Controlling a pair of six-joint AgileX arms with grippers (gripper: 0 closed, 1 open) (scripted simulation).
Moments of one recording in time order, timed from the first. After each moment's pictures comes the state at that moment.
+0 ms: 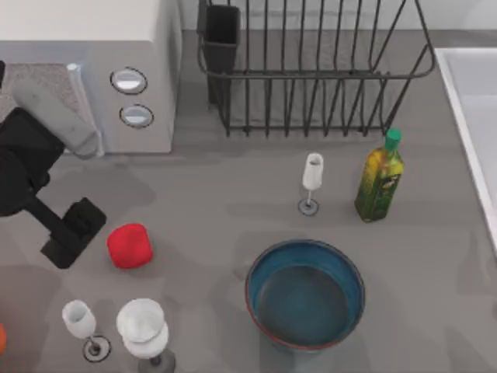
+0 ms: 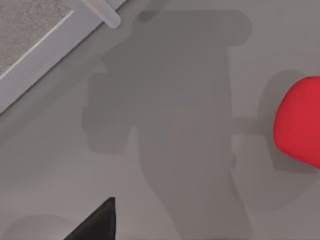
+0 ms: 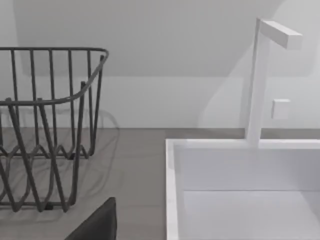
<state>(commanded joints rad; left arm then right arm) -0.25 1.18 0.85 -0.67 0.00 0.51 0.00 0.00 0.00 0.00 0.00 0.00</state>
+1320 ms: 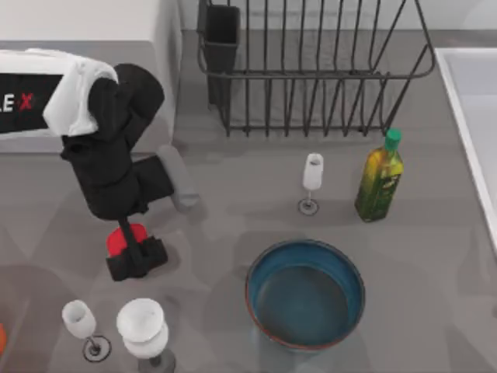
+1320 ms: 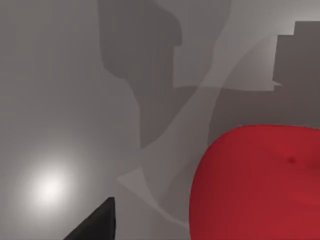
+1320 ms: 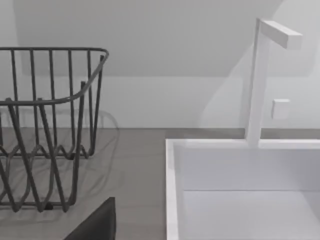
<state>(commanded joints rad) -0.39 1.93 1.22 -0.87 0.01 0.78 0.00 0.00 0.00 0.00 0.00 0.00</state>
